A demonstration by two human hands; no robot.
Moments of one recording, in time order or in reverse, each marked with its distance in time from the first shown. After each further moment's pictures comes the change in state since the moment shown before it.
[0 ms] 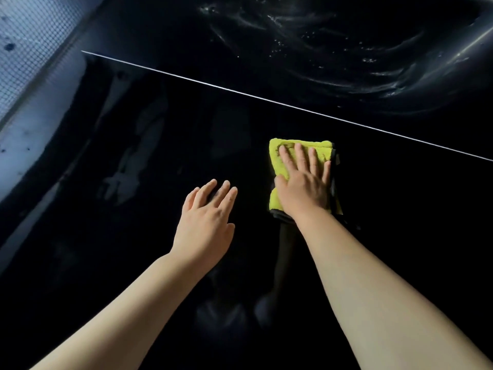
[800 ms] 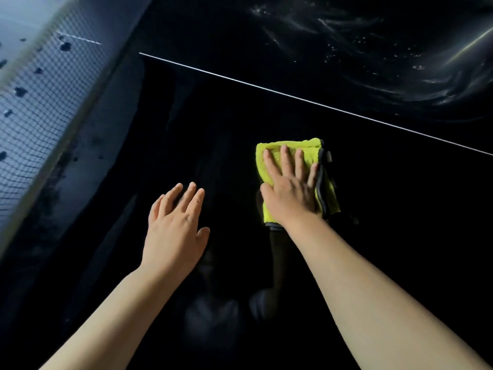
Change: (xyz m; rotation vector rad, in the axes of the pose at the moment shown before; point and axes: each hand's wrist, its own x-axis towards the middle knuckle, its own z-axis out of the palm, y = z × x) left_hand -0.044 -0.188 -0.045 0.007 0.013 -0.178; right_hand -0.009 -0.189 0.018 -0.057 -0.076 -0.097
